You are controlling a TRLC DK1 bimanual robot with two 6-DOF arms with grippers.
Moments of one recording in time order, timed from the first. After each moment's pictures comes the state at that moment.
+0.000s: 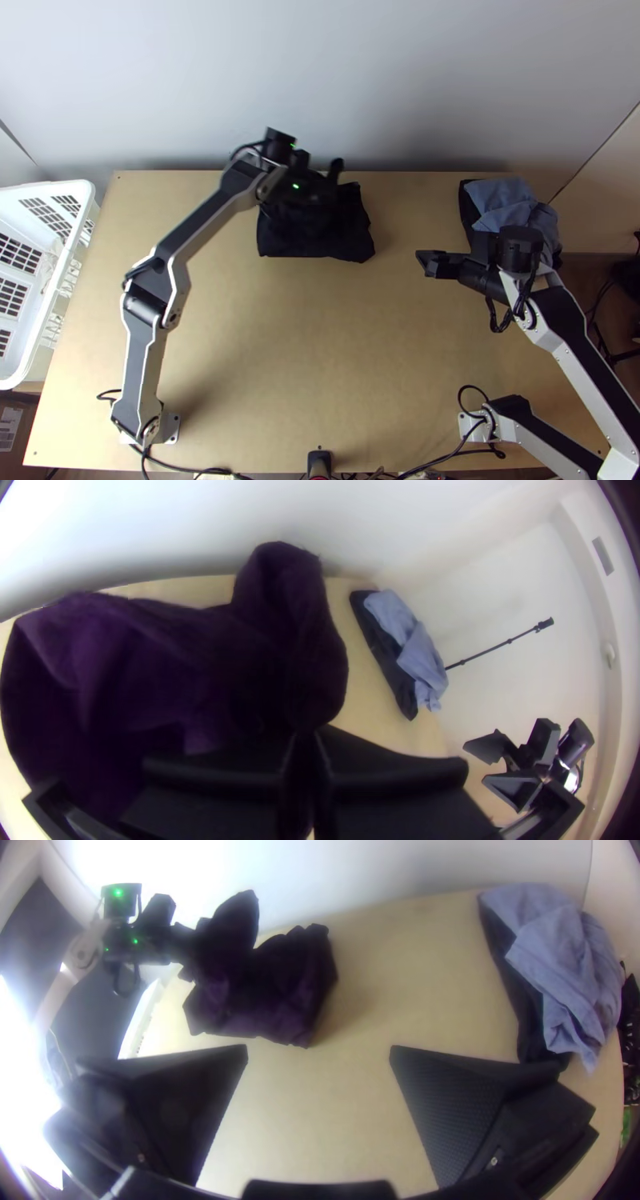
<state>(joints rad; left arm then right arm) -0.50 2.21 2.16 -0.65 0.49 -0.40 0.24 1.04 0.86 -0.45 -0.27 0.39</state>
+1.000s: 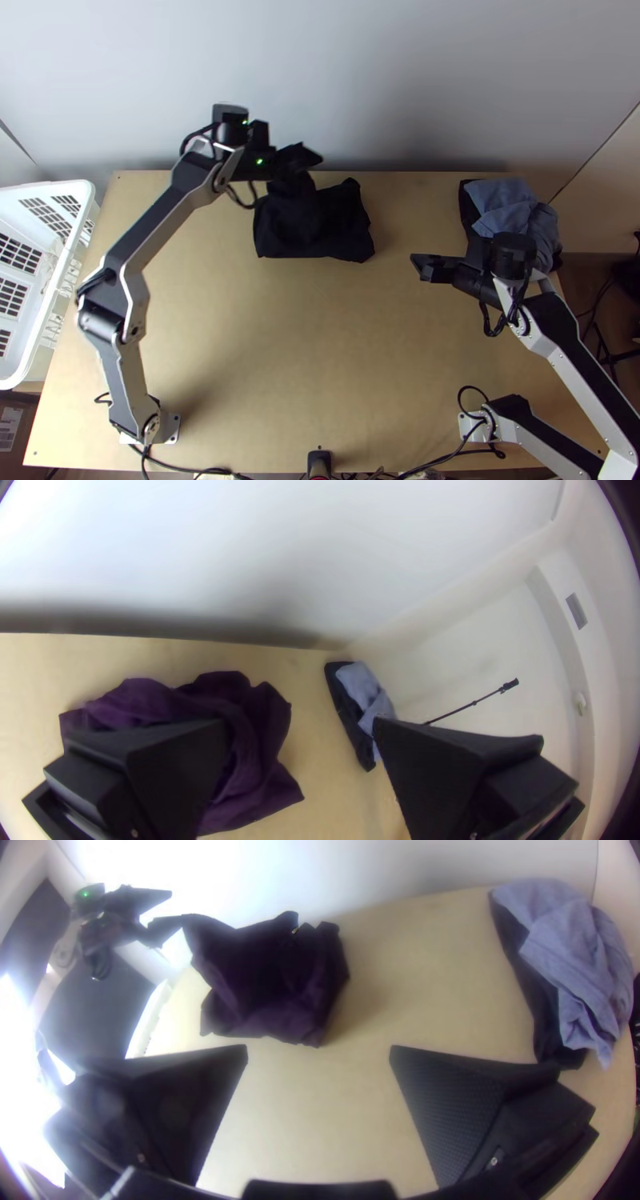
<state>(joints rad) -0.38 1.98 1.97 -0.45 0.55 -0.58 0.28 1.02 0.80 -0.37 -0.27 0.42</state>
